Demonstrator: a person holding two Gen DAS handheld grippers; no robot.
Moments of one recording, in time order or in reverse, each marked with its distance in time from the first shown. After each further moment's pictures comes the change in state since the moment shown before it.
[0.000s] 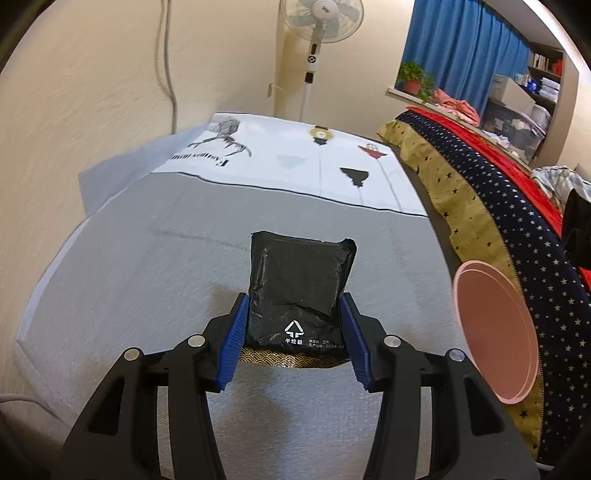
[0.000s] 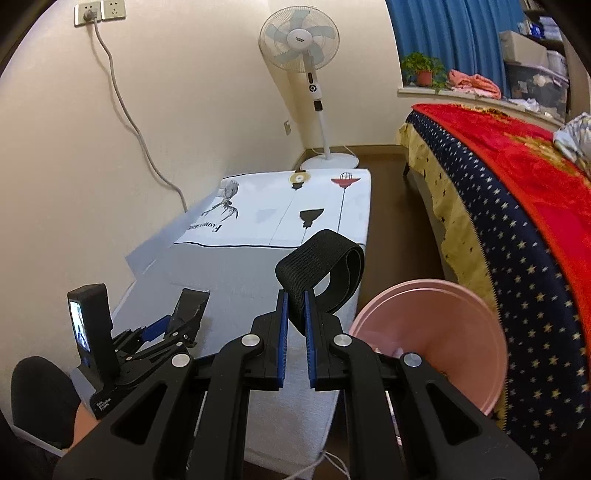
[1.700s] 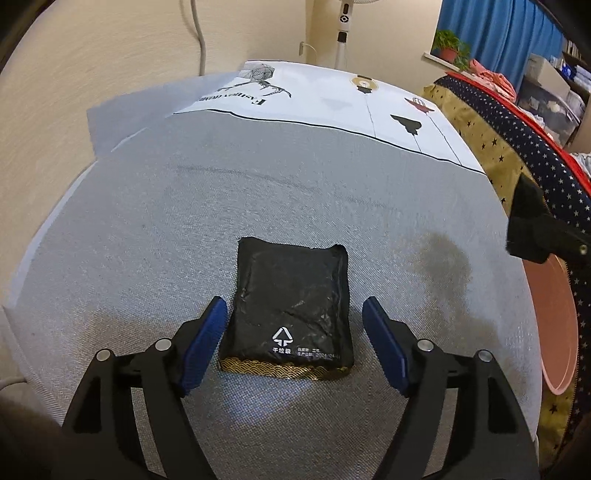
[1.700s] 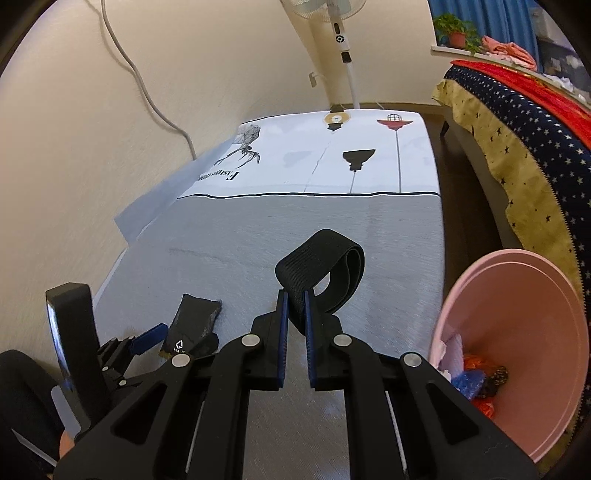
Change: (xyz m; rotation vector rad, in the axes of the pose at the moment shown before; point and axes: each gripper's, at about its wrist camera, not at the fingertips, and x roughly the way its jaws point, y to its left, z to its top) left arm 0.050 0.030 -0.027 -0.032 0.157 0.127; right arm 0.131 0.039 -0.029 -0.007 0.153 0.091
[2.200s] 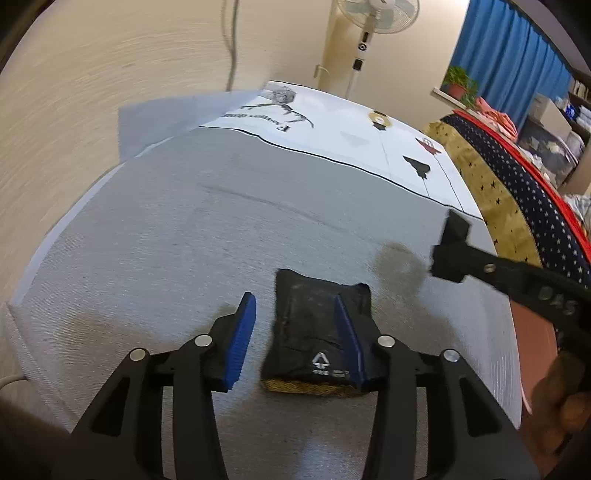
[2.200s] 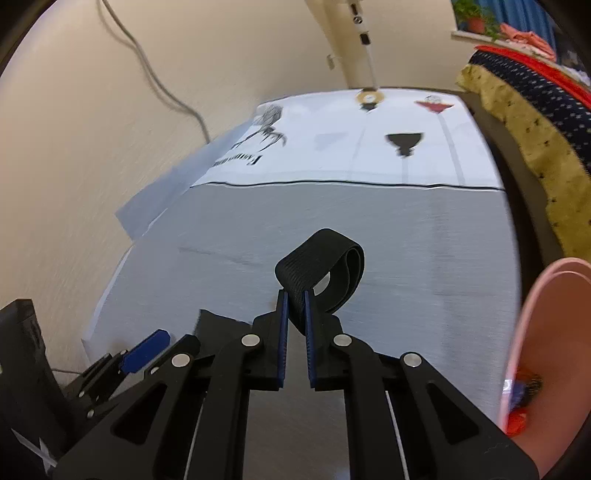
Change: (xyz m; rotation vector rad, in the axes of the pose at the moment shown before) left arm -0.016 0.032 0.009 -0.099 -0.081 -0.055; right arm 0.054 0.030 0.011 0.001 0.055 0.055
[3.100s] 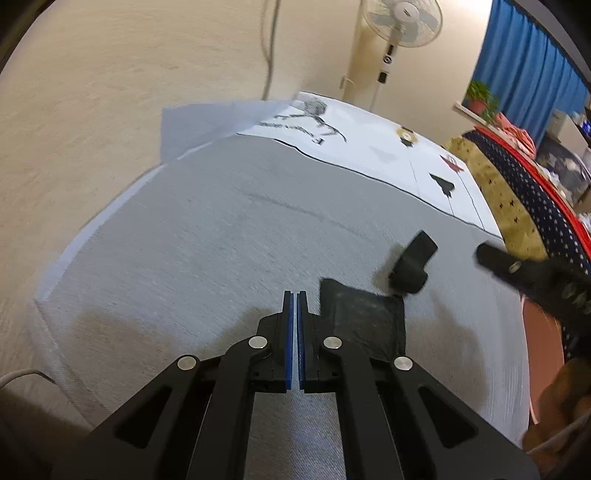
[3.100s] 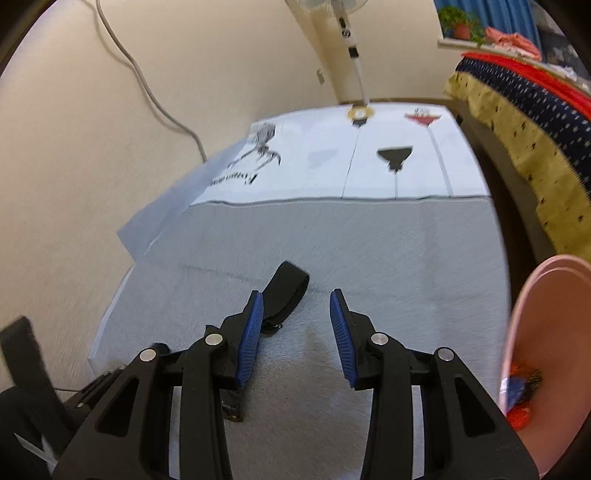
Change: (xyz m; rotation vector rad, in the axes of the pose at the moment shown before) left arm -0.015 0.026 0.002 -0.071 -0.046 0.078; right arm 0.002 0.009 0.001 0.039 -0.045 -0.010
